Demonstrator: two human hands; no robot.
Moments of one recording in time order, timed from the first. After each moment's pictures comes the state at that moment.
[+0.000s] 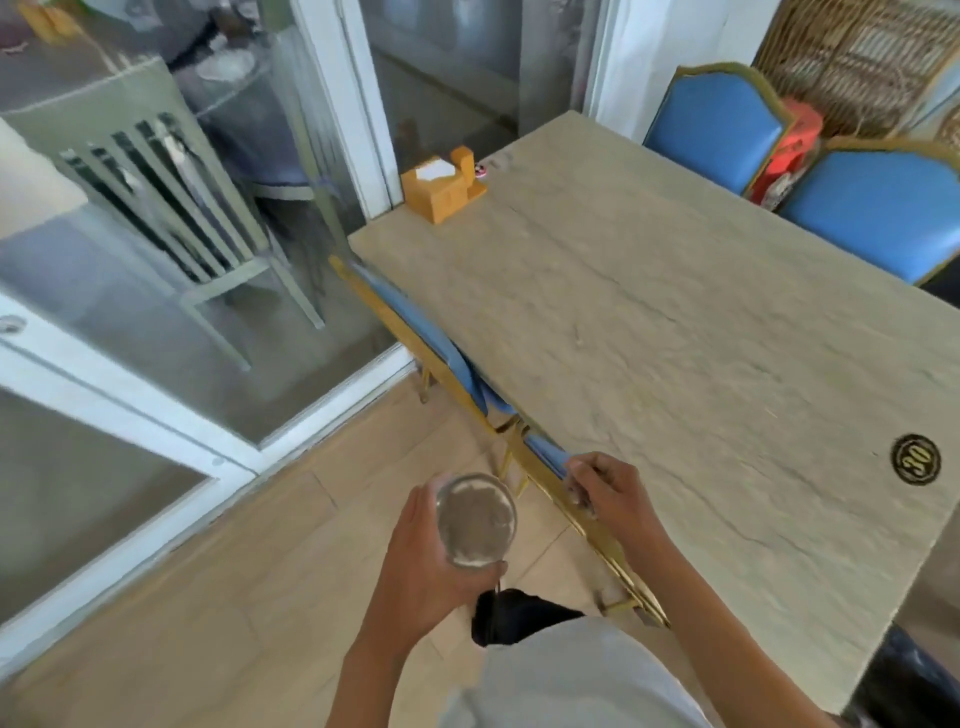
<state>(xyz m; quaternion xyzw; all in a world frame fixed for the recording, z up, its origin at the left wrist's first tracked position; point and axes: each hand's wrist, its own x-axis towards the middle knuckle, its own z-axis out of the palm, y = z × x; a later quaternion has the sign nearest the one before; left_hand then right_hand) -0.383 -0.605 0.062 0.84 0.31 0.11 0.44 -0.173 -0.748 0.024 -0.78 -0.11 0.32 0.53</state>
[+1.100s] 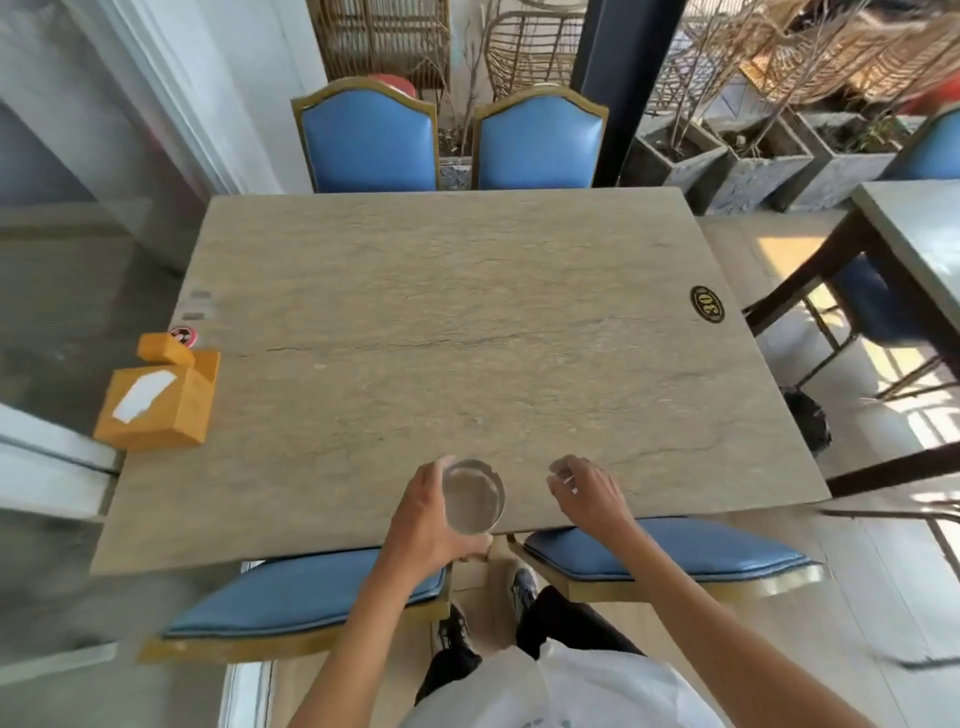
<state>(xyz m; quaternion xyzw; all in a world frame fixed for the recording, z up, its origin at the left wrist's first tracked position) -0.056 -0.345 0.015 0.91 -0.11 -0.20 0.35 -0.077 -0.600 -0.015 -0.91 0.17 0.16 0.34</state>
